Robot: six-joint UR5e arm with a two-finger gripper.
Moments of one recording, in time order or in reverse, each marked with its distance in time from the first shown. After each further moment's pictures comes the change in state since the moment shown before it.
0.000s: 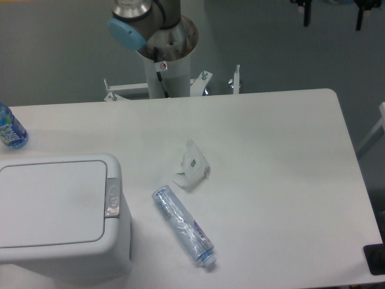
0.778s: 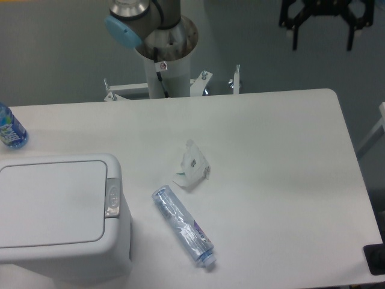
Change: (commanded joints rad) arm -0.225 -0.052 -0.018 0.150 -0.029 -0.590
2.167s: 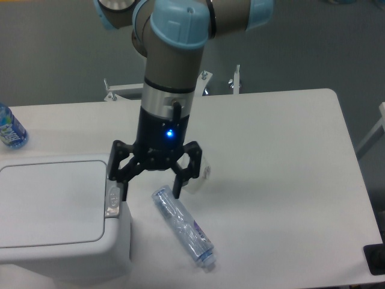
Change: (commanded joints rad) arm -0.442 -0.267 -0.015 0.373 -0.186 -0.840
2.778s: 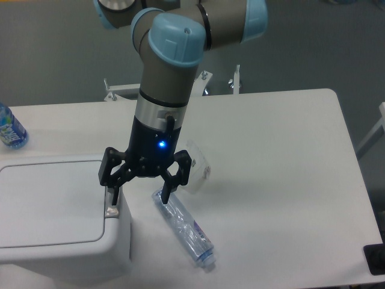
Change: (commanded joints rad) arm 0.000 -0.006 -0.029 0.003 0.002 0.009
